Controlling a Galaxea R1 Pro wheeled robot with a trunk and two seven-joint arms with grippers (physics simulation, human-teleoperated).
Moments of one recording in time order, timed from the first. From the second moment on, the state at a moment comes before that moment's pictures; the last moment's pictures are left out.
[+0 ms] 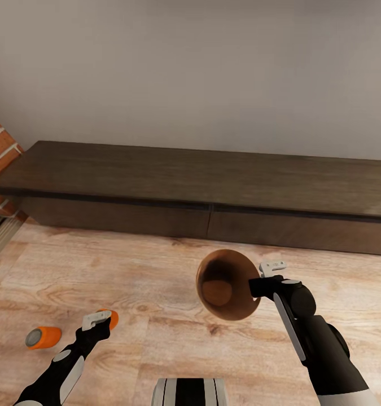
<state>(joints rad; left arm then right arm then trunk) -0.47 0.14 0.09 -0.53 0.21 -0.10 -0.13 -0.46 -0.06 0.11 -1.52 0.02 1.00 0.01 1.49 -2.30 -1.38</state>
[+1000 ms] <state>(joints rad) -0.47 0.14 0.09 -0.53 0.21 -0.10 -0.13 -0.46 -0.06 0.12 -1.52 0.01 1.00 0.00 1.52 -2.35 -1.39</state>
